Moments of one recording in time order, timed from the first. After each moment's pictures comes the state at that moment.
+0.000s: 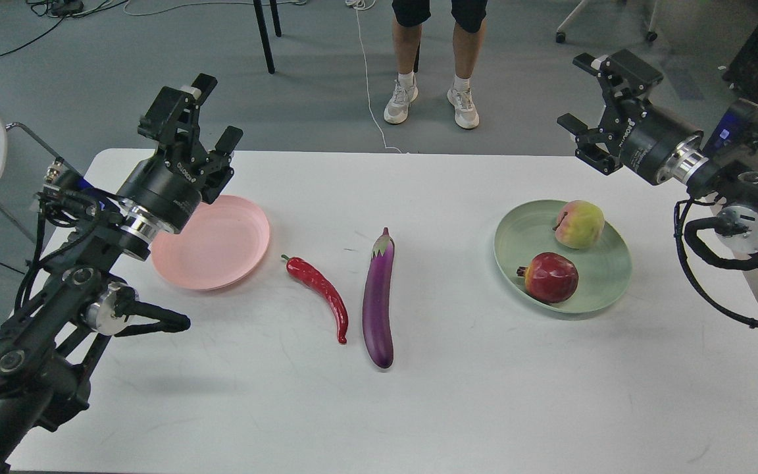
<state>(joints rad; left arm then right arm) -0.34 0.34 -1.14 -1.39 0.97 -0.16 -0.27 1.00 -0.65 0.09 0.92 0.12 0.39 0.49</state>
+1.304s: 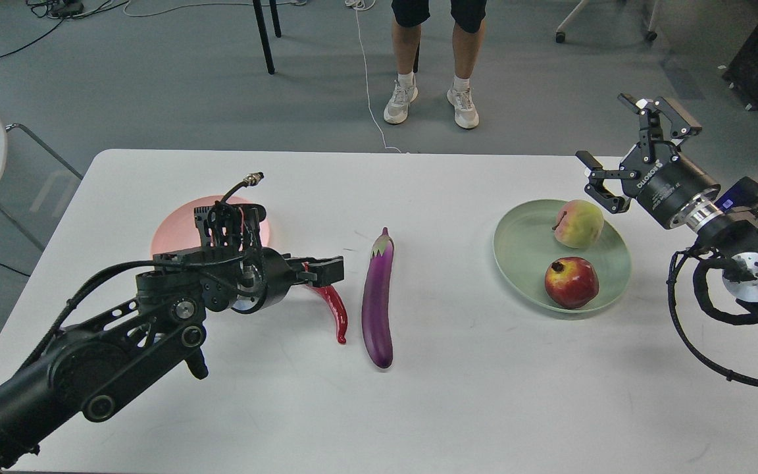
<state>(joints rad) -0.50 0.29 -0.78 -1.45 1.71 -0.49 0.47 0.85 -0.65 0.17 0.89 0.18 0.47 0.49</state>
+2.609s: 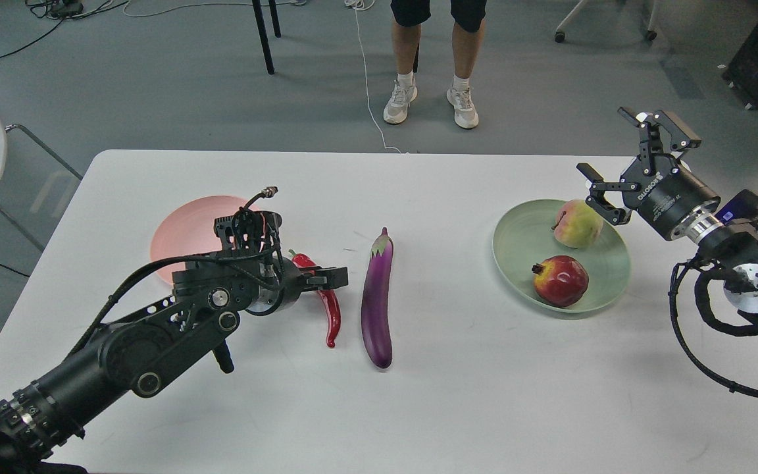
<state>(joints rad) -0.56 0.19 -0.76 -1.22 1.67 -0.49 0.48 0.82 -0.65 0.17 0.90 0.18 0.47 0.49</state>
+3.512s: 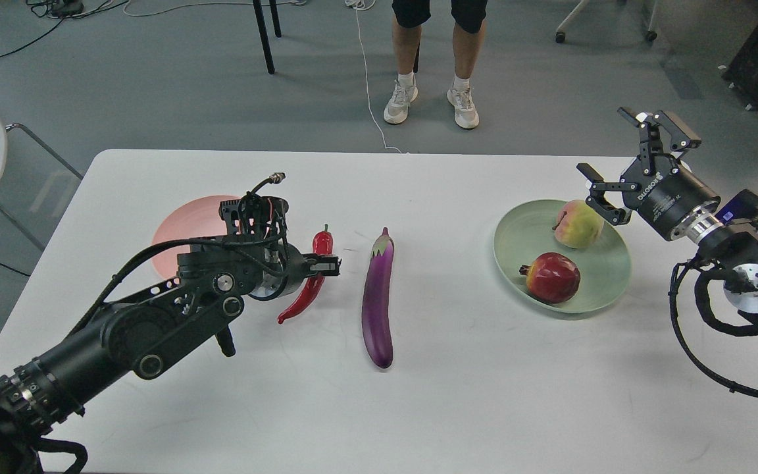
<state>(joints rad) -0.69 0.21 -0.70 -1.21 1.62 -0.49 0.49 0.82 -0.66 0.17 0.90 0.18 0.47 0.49</state>
